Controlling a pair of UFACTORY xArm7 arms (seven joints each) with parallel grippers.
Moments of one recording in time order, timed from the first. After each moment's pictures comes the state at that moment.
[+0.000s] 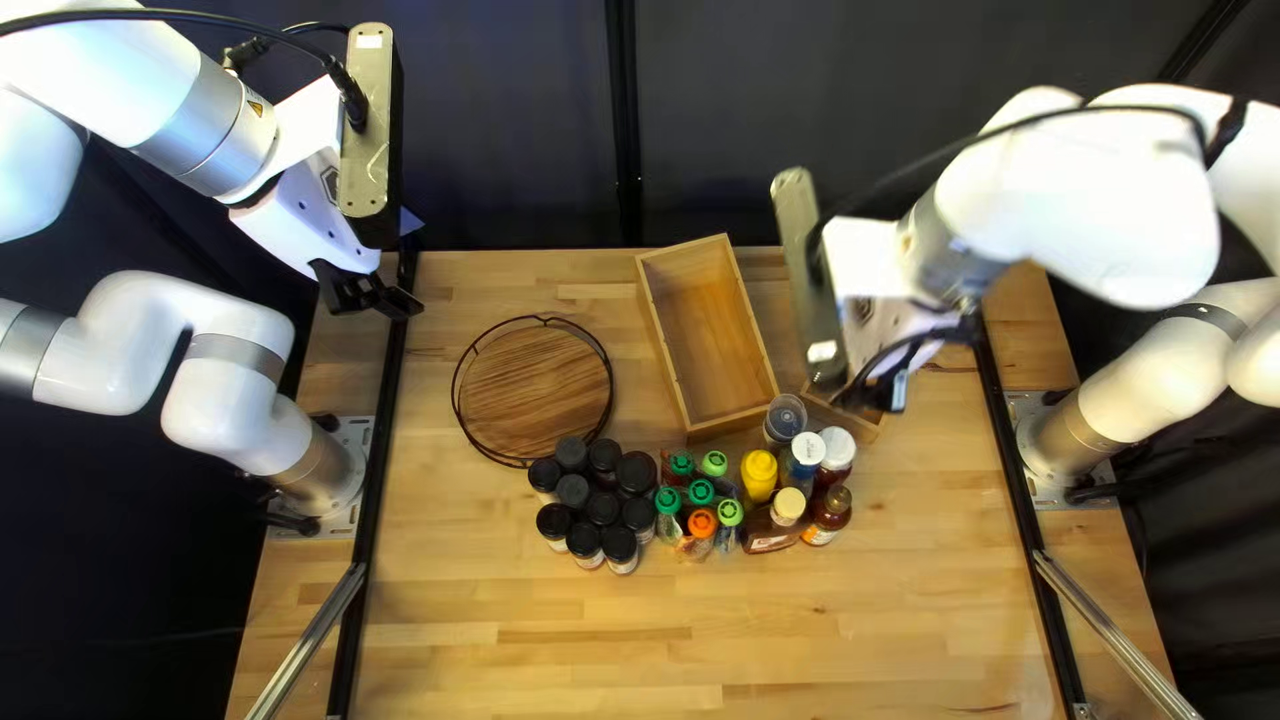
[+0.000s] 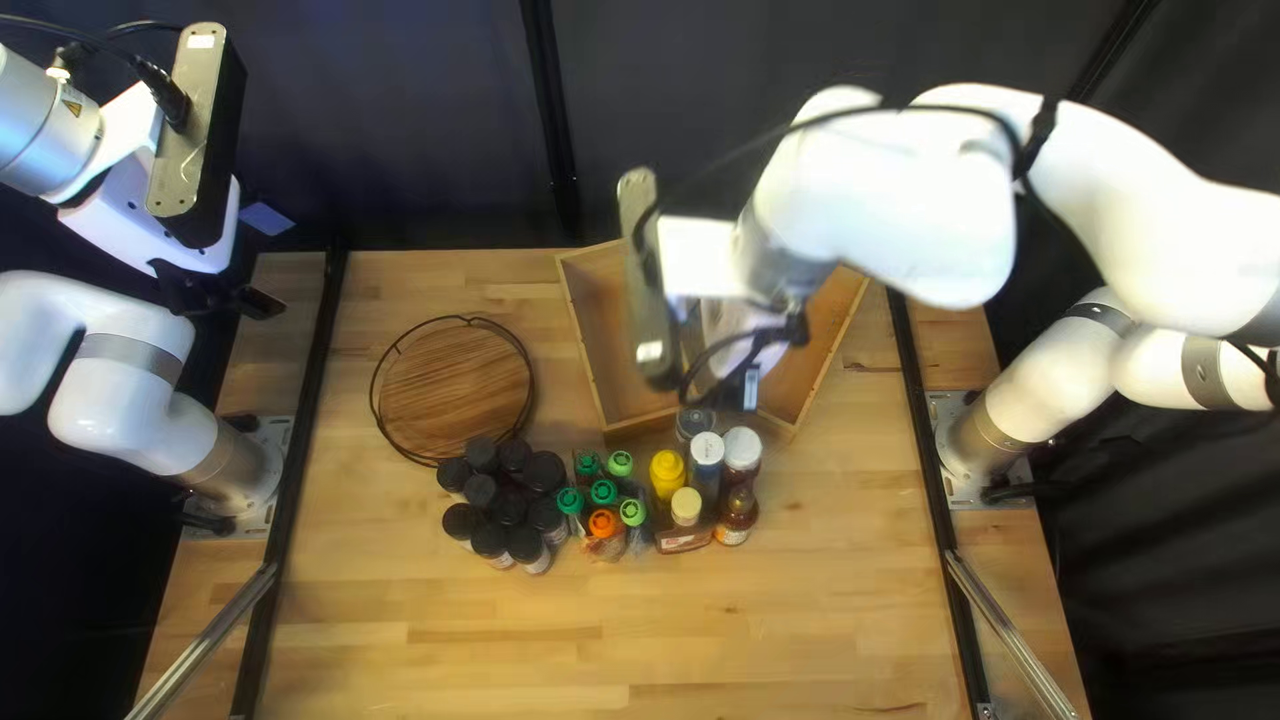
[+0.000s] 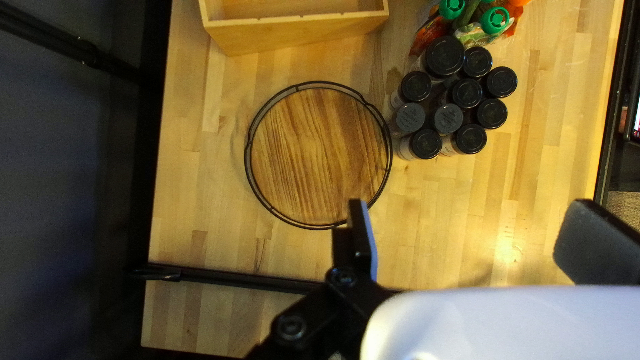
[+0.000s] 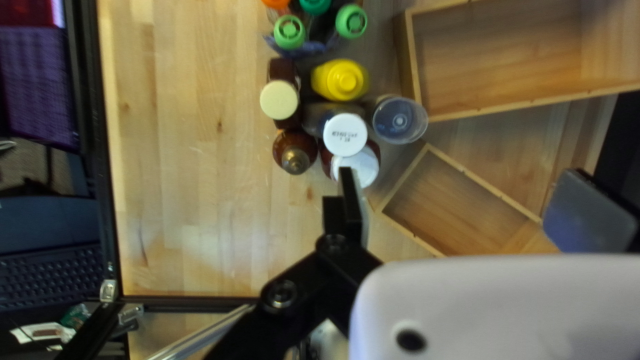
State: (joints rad) left arm -0.12 -0.95 0.10 0.96 0.14 1.49 -0.11; right arm 2.22 0.51 -2.31 1.18 0.33 1.38 -0.26
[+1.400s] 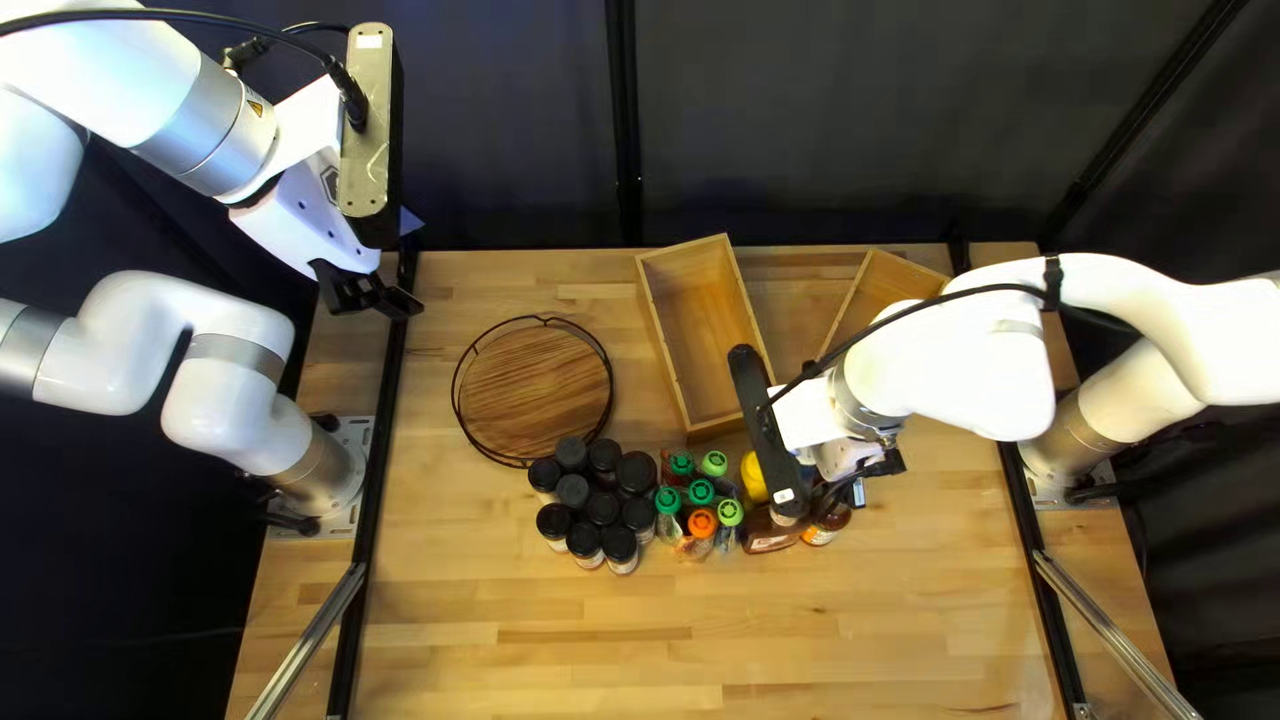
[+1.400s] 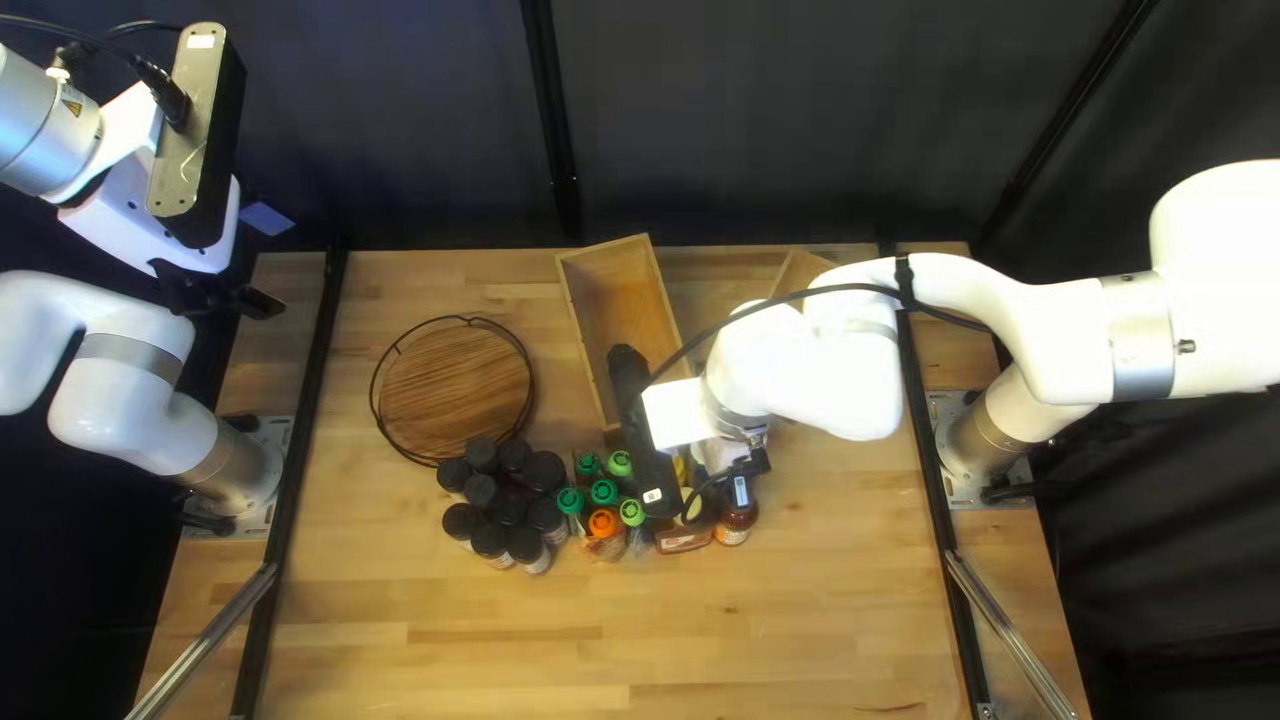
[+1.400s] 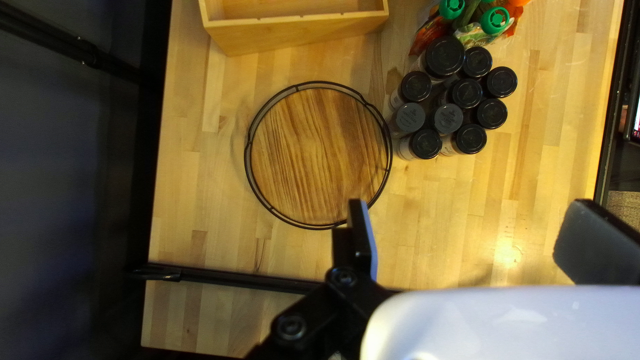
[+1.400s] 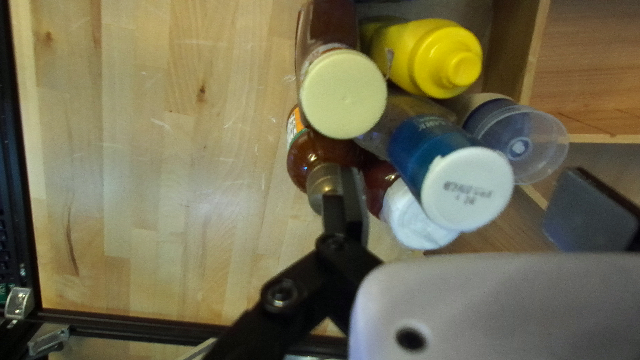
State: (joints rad) left arm -0.12 -0.95 0.10 0.96 0.14 1.49 -0.11; right arm 2.22 0.40 -2.12 0.83 0.35 1.00 -0.33
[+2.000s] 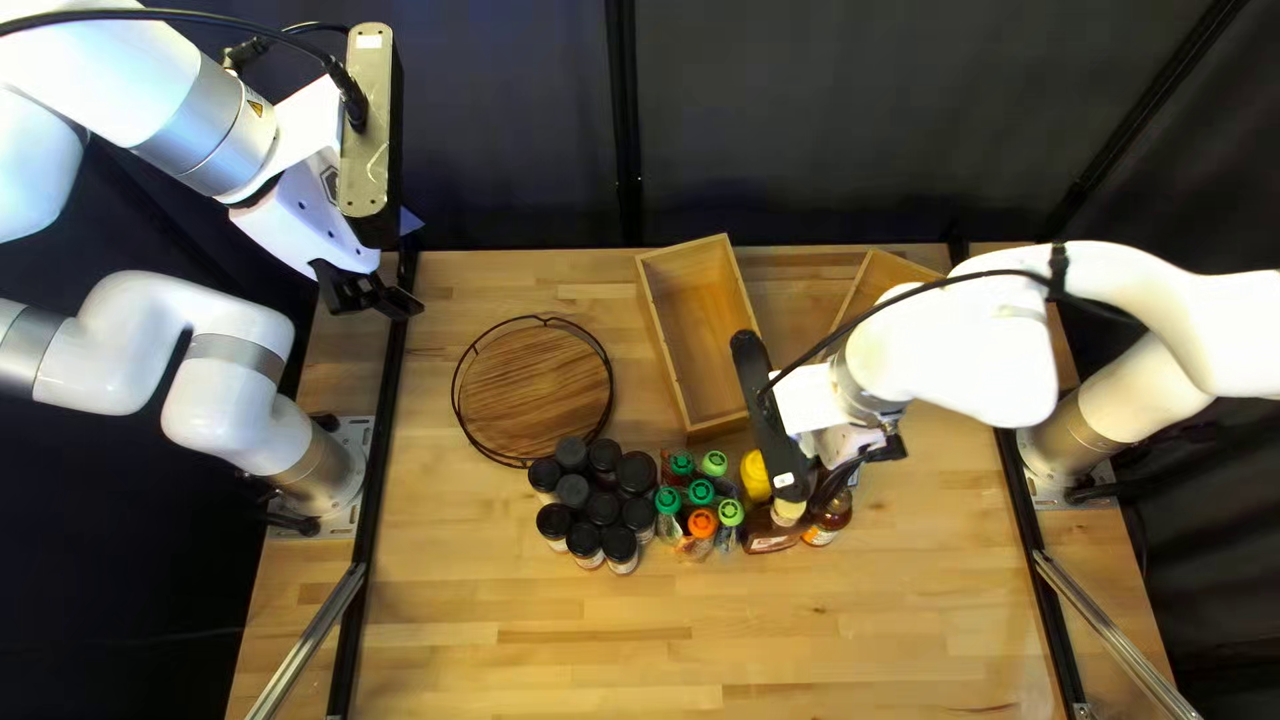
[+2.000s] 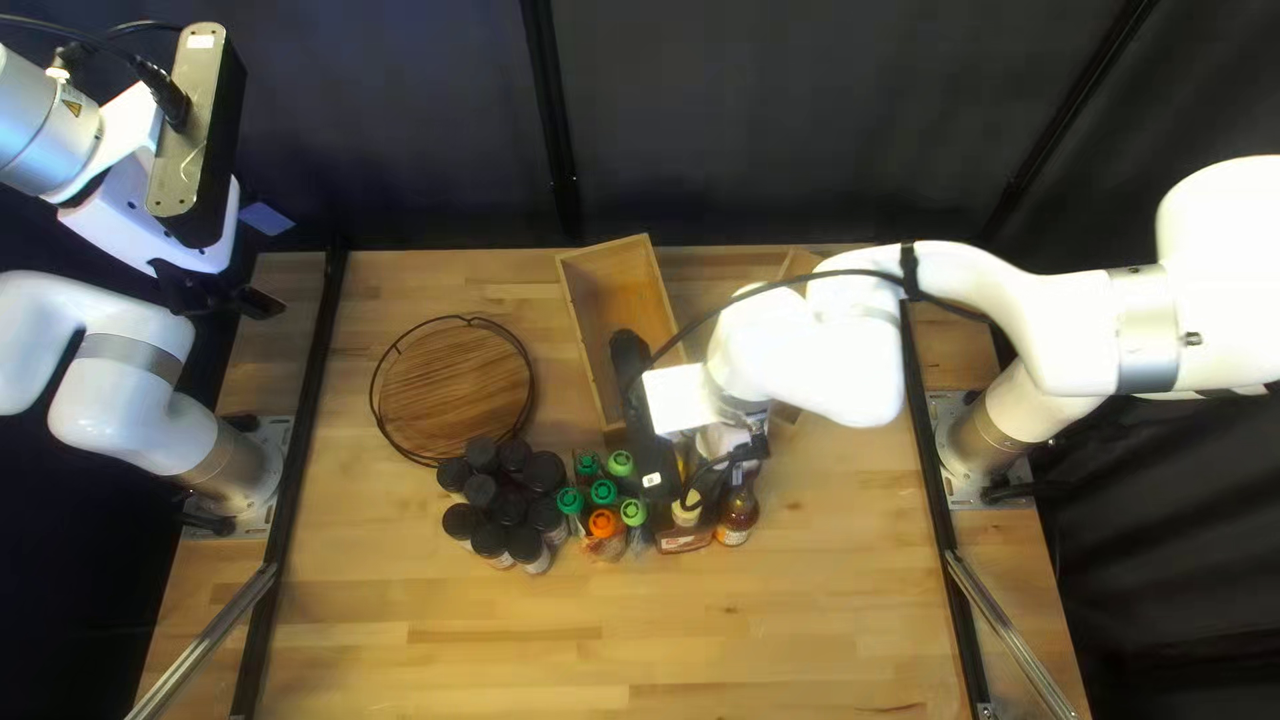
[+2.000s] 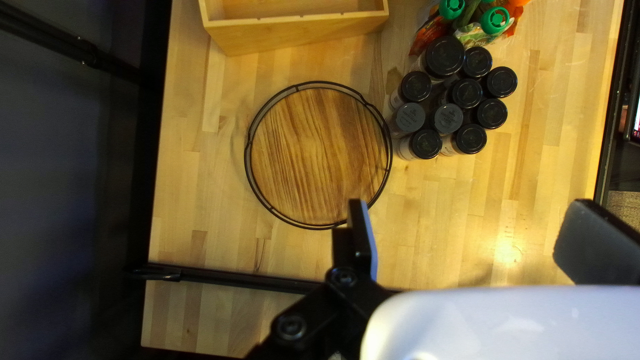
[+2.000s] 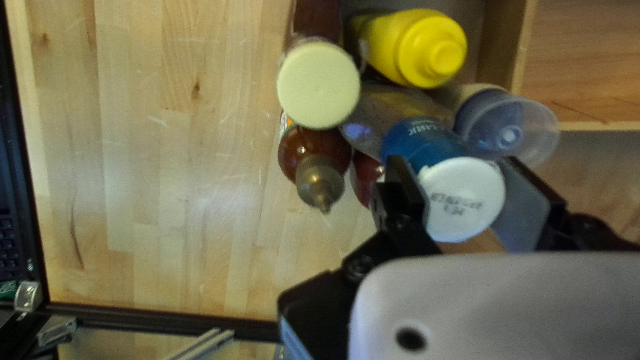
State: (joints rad) left arm -0.12 -0.95 0.10 0.96 0.14 1.49 -0.11; right arm 2.25 0.49 -2.24 0.93 0.36 1.17 -0.36
